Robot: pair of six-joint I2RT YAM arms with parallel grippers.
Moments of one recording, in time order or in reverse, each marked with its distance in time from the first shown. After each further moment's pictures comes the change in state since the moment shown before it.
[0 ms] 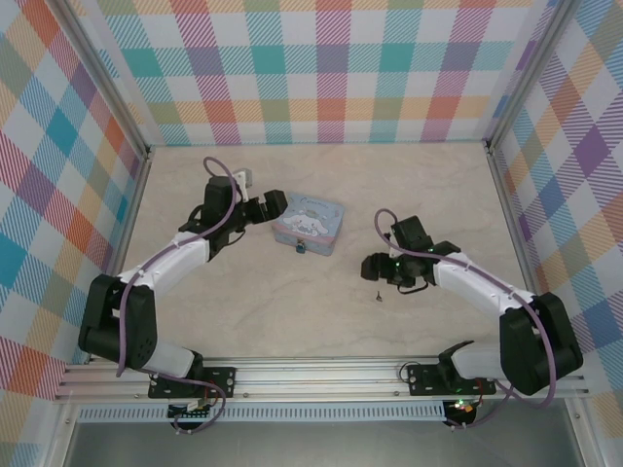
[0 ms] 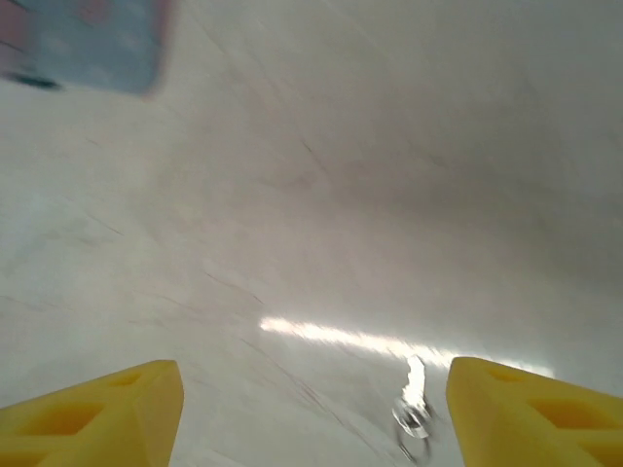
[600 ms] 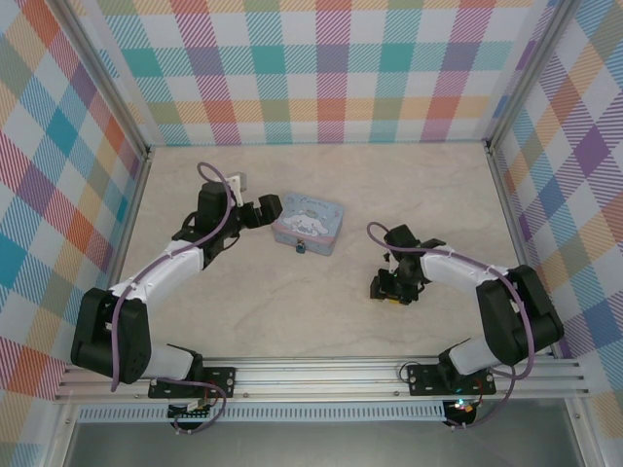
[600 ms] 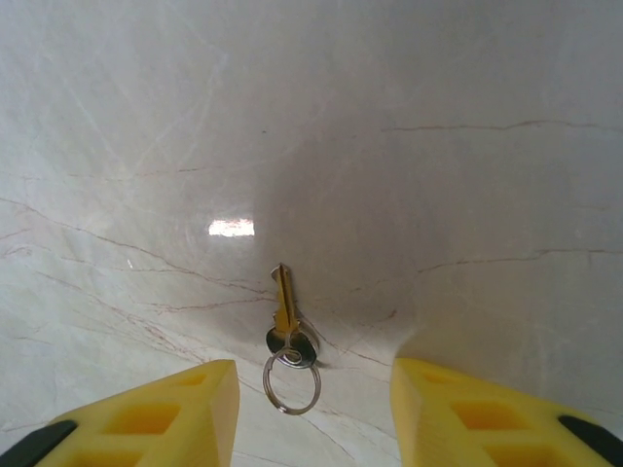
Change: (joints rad) left arm 0.013 -0.071 -0.053 0.006 -0.026 0.038; right arm 0.005 0.173 0.007 -0.129 -0.009 0.009
